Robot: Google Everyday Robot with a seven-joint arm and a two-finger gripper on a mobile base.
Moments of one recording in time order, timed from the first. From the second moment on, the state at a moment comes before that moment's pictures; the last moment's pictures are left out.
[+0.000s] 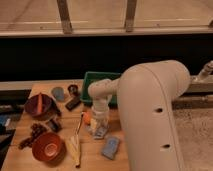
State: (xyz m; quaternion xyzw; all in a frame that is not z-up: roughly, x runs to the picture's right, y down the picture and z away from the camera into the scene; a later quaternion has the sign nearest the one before) arm -0.034 0.224 0.821 -0.45 0.17 0.38 0.79
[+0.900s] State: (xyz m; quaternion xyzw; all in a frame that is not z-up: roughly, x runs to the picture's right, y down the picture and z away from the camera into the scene) arm -0.021 0.147 0.766 -0.38 0.12 0.42 0.82
